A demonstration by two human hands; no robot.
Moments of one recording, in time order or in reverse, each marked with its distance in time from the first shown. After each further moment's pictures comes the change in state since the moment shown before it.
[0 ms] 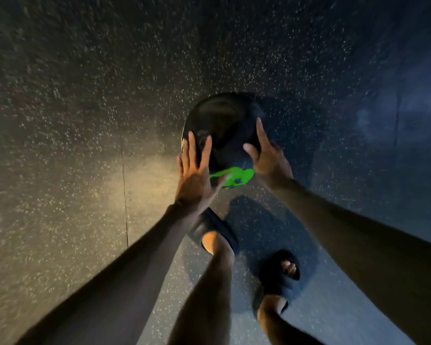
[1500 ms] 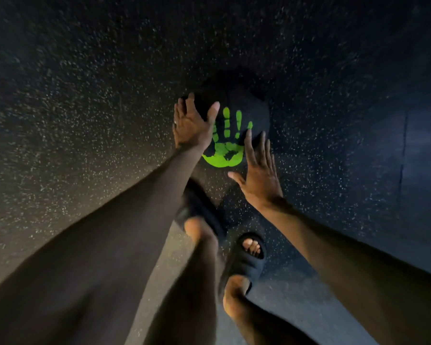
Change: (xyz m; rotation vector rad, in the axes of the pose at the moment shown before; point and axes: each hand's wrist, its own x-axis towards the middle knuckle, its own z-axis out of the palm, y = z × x) left_hand 0.519 0.076 -0.181 -0.170 0.197 -0.395; right_hand 0.364 -0.114 -0.148 -0.097 -0.057 -0.167
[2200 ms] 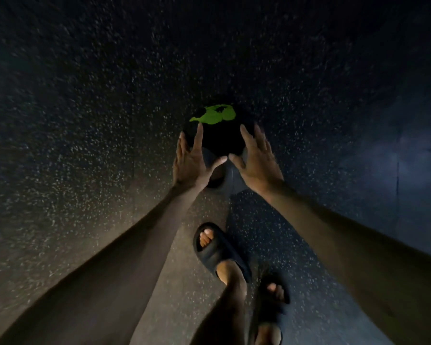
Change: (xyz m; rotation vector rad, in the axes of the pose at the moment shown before) left_hand 0.183 0.055 -0.086 0.105 -0.206 0.139; right_hand 0.267 -0.107 -0.122 0.021 0.002 0.057
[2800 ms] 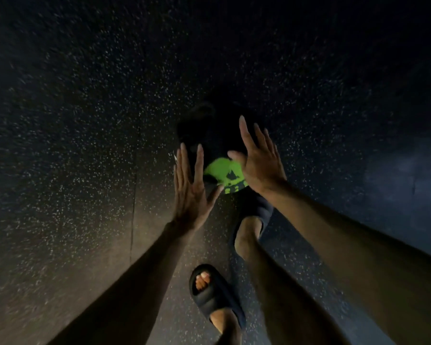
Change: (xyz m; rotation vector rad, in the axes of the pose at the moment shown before) left_hand 0.084 0.015 -0.018 0.065 0.196 0.209; right_hand 0.154 -0.026 -0.058 -0.086 -0.047 -0.071
